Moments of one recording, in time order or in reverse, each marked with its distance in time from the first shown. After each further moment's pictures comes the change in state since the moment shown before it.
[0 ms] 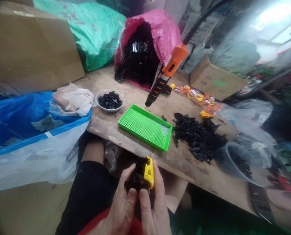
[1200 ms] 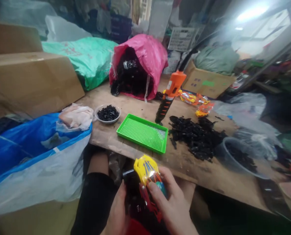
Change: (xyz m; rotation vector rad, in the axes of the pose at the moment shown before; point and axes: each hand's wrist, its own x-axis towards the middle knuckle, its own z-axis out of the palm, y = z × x) left_hand 0.007 0.002 -0.004 -0.587 0.127 -0.483; right_hand 0.042 0.007 -0.039 0.265 -0.176 0.136
